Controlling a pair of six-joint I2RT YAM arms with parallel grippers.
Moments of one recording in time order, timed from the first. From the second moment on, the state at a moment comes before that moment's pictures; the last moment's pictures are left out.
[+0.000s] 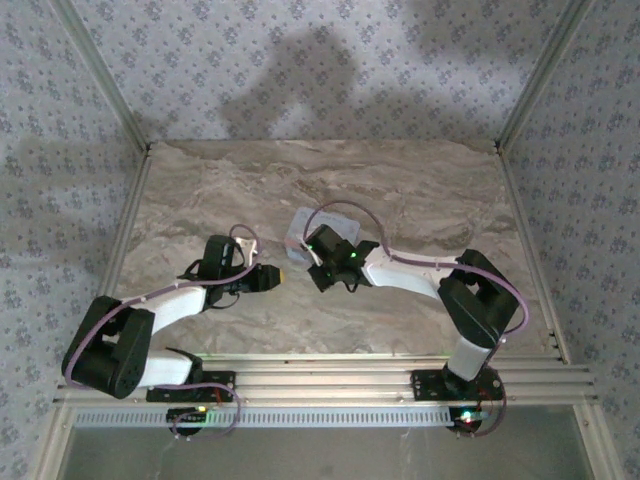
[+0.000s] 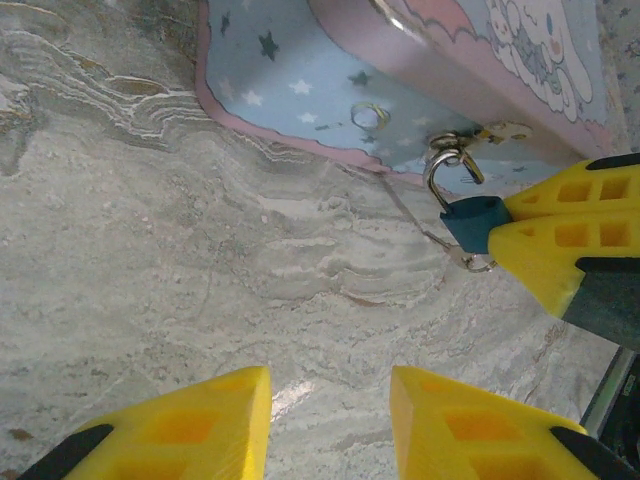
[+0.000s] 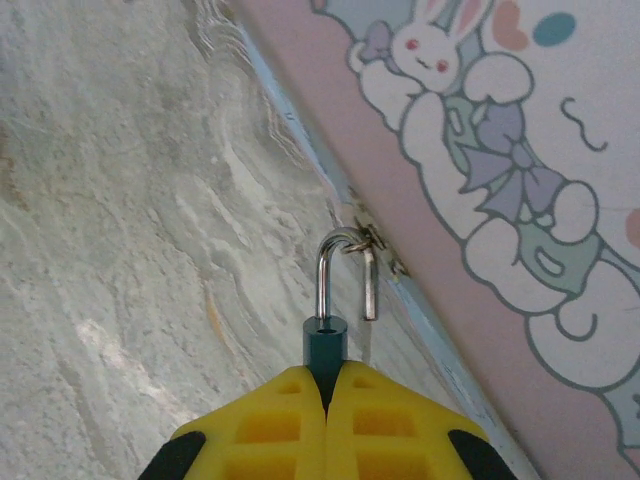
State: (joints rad) left arm -0.37 1.32 0.43 0.09 0.57 -0.48; right arm 0.90 1.71 1.08 -0.37 0.10 0.17
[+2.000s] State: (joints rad) left arm -0.33 1.04 0.42 -0.14 0.43 -0.44; right arm 0.92 1.93 1.49 -0.42 0.21 -0.02
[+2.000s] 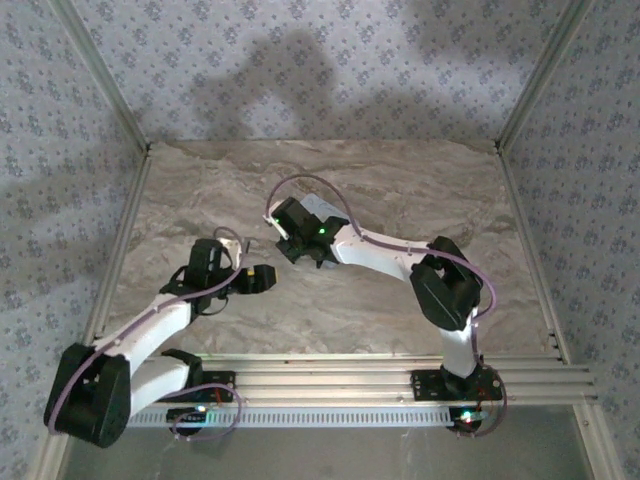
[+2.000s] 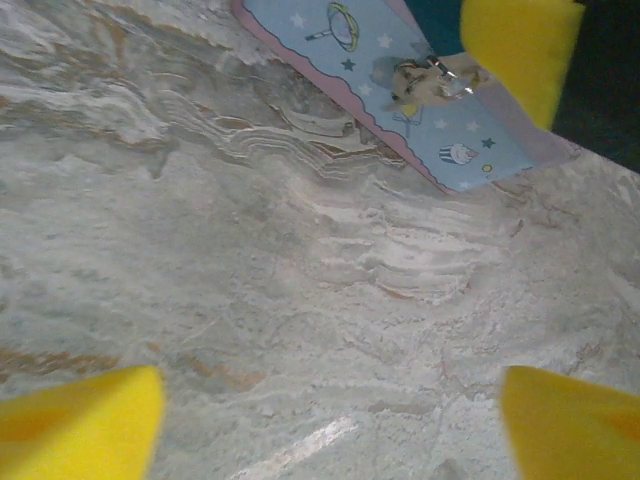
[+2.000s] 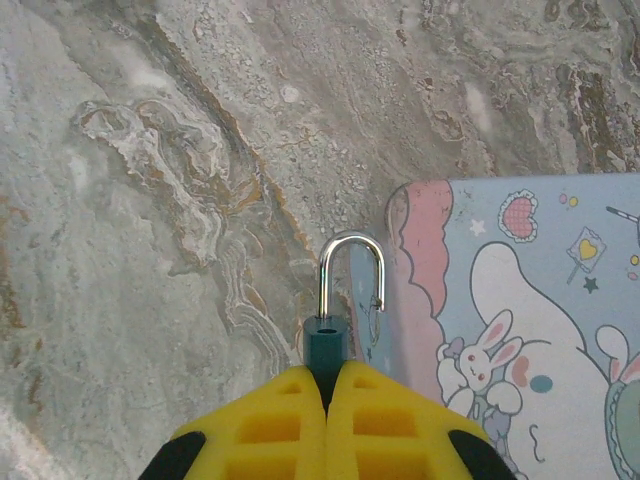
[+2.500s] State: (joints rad) left arm -0.30 0.92 0.52 -0.37 0.23 -0.43; right arm 1.02 1.70 1.31 -0.55 0.17 0.23
